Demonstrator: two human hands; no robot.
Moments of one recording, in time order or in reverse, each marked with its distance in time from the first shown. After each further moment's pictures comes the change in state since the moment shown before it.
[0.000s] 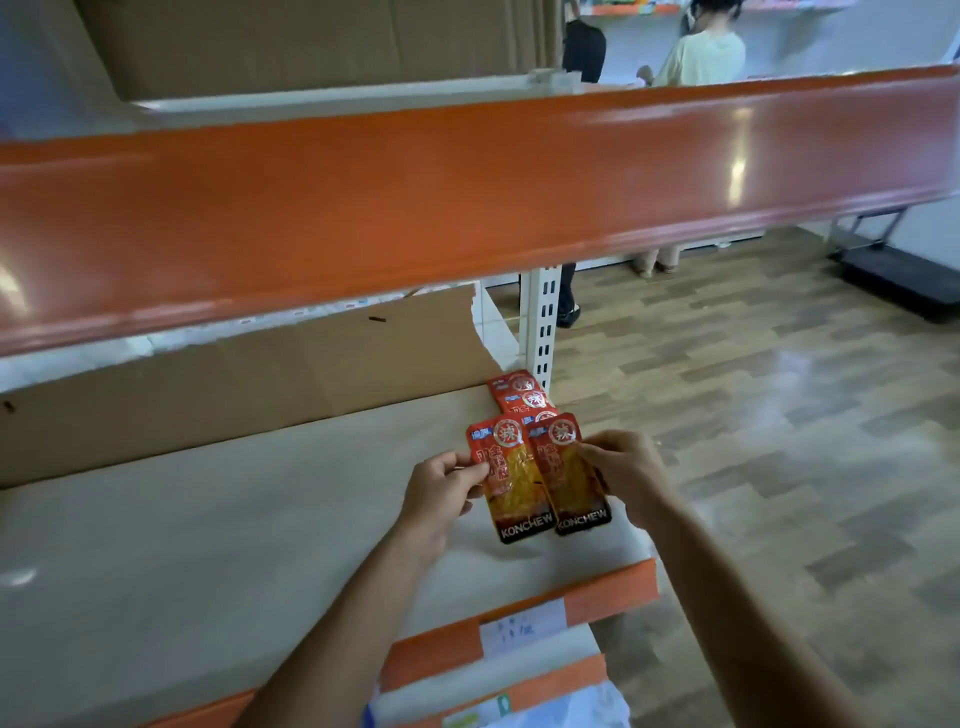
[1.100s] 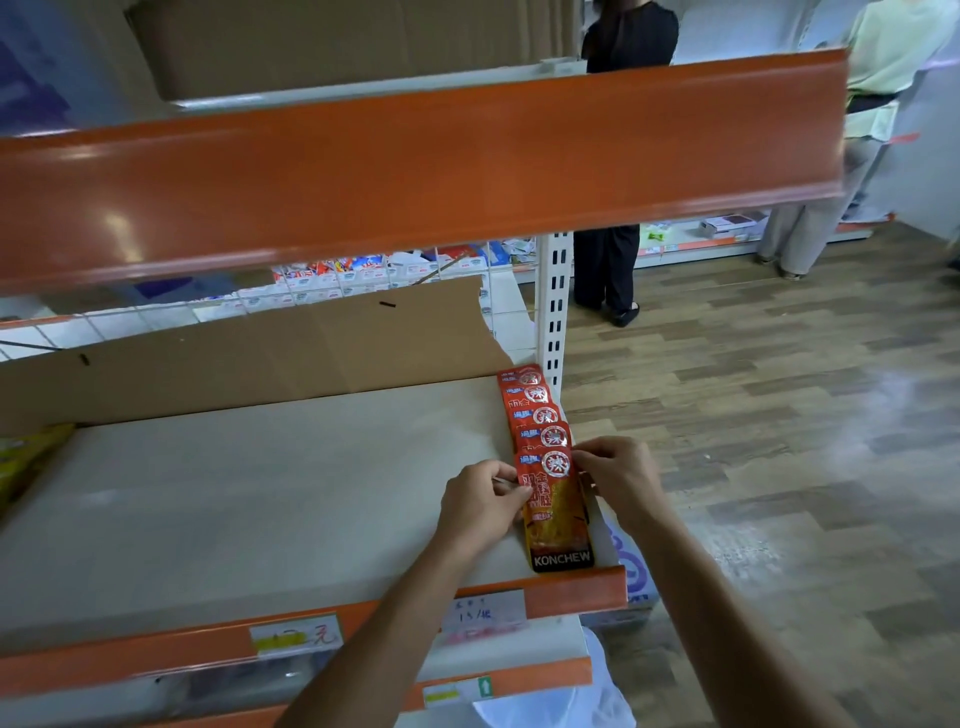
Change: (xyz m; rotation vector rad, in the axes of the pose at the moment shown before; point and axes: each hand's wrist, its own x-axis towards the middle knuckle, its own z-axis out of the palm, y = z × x) left_hand -0.021 -0.016 0.059 0.522 0.112 0.137; right_hand 0.018 0.021 -0.017 -0.081 -0.155 -0.045
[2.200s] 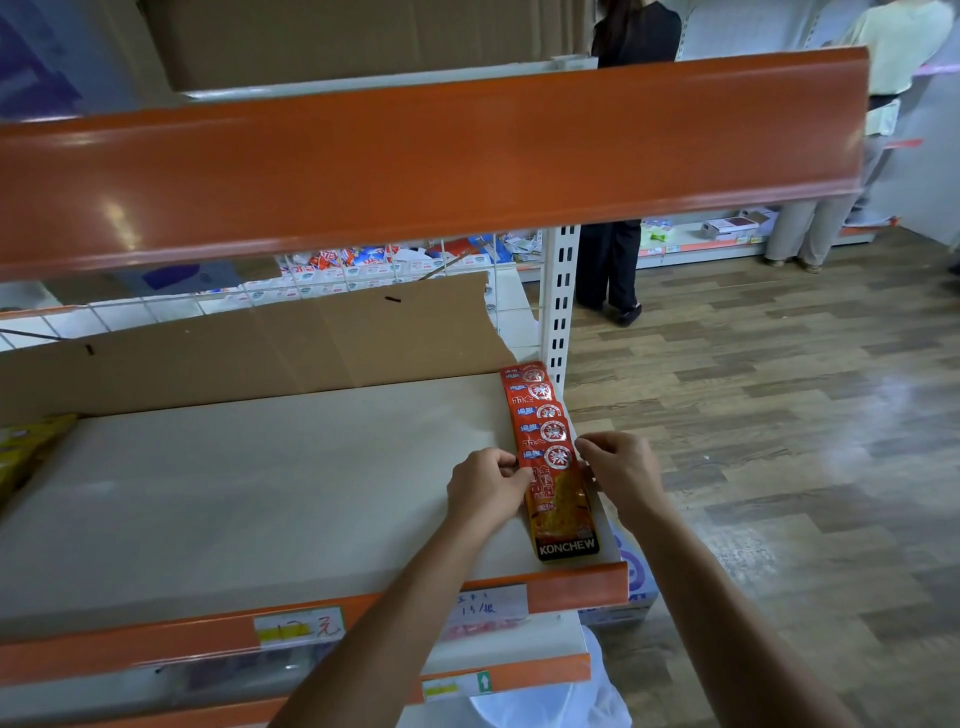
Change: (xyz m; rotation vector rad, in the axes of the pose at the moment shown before) left_hand 0.007 0.012 0.001 0.054 0.030 -0.046; right_hand 0.000 -0.001 0.004 0.020 0.029 -0.009
